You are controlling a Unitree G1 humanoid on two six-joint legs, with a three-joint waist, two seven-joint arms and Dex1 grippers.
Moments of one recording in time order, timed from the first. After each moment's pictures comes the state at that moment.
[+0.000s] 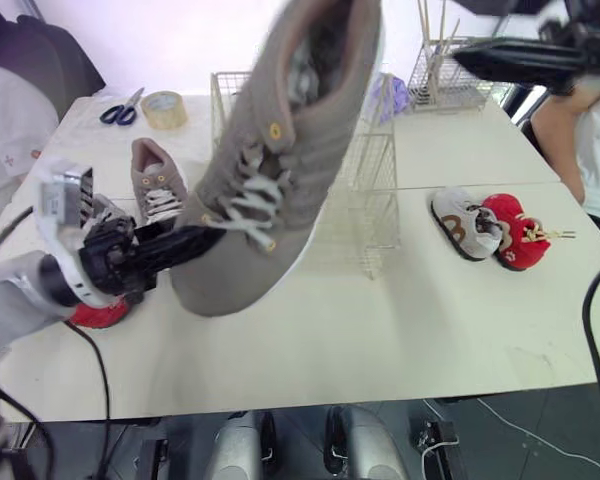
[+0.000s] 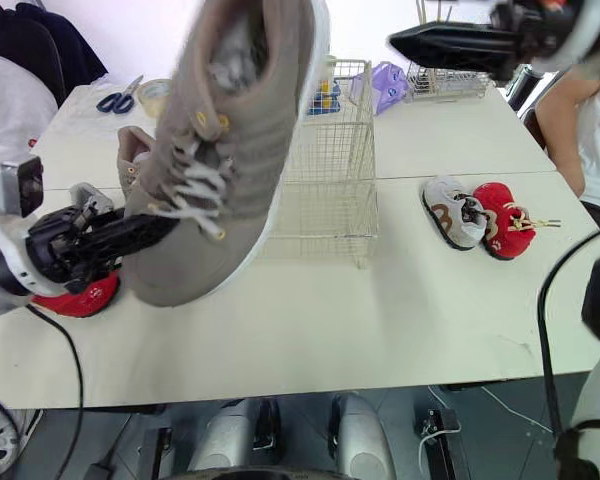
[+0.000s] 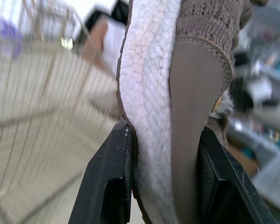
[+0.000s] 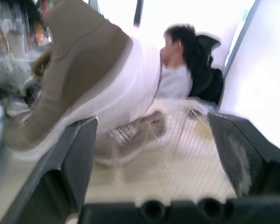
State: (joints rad) left arm -0.26 0.71 0.52 -0.50 -1.53 0.94 -0.49; right arm -1.05 -0.98 -0.06 0.30 1.10 0.73 1.16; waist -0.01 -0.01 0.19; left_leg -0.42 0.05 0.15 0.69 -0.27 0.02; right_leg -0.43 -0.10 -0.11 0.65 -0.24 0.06
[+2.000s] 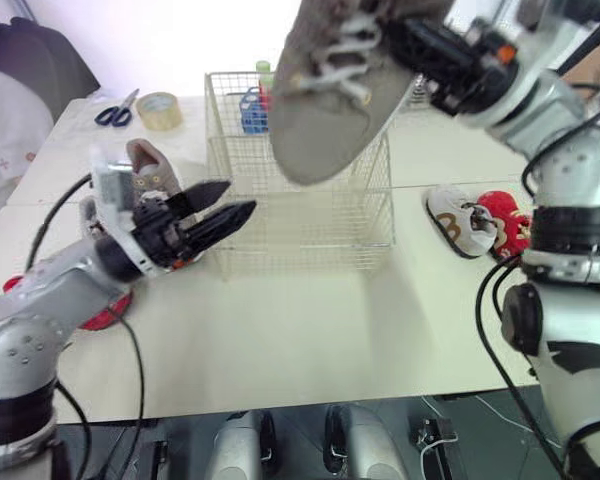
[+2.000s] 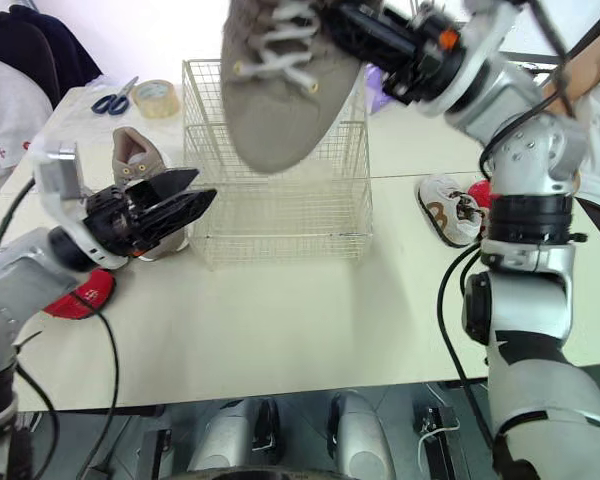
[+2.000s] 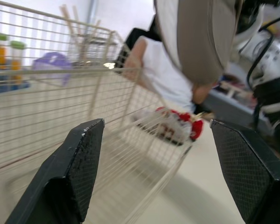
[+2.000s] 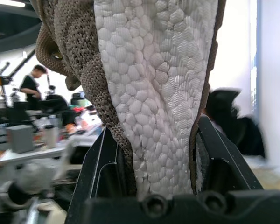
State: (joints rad) left arm -0.26 0.79 0.39 -0.55 -1.29 0.77 -0.41; right arm -1.25 -0.57 -0.16 0.46 0.80 0.46 1.20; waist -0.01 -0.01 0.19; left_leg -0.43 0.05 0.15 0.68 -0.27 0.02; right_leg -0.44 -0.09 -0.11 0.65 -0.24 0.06
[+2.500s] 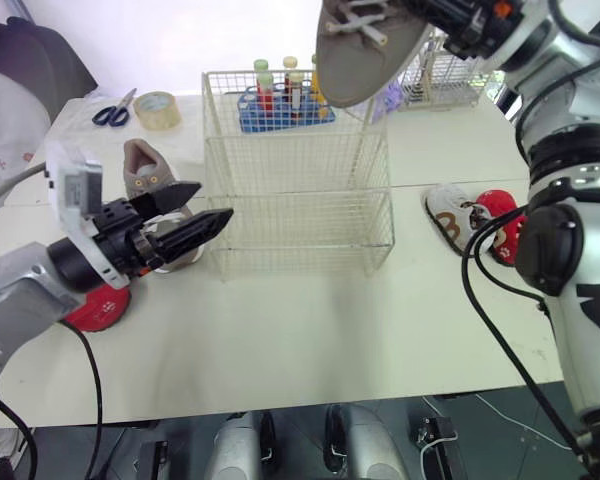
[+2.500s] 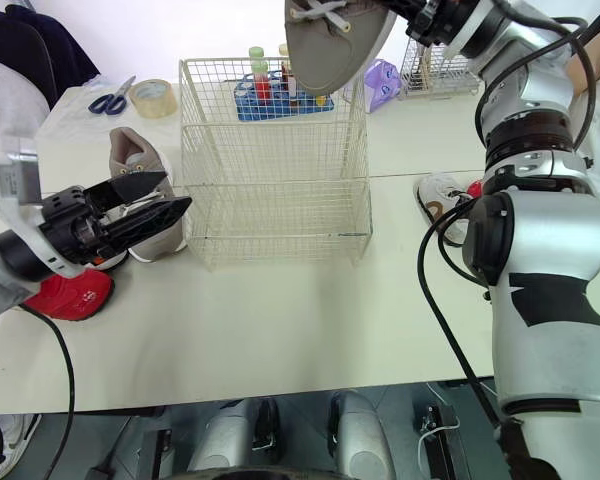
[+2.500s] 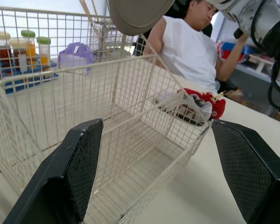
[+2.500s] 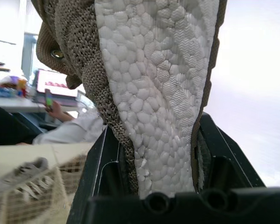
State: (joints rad) left arm -0.20 0.90 0.47 -0.61 -1.38 0.80 -0.35; right arm -1.58 -0.56 -0.14 1.26 0.36 -0.20 1.25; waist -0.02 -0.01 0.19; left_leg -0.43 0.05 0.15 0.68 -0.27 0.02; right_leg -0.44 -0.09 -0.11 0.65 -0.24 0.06
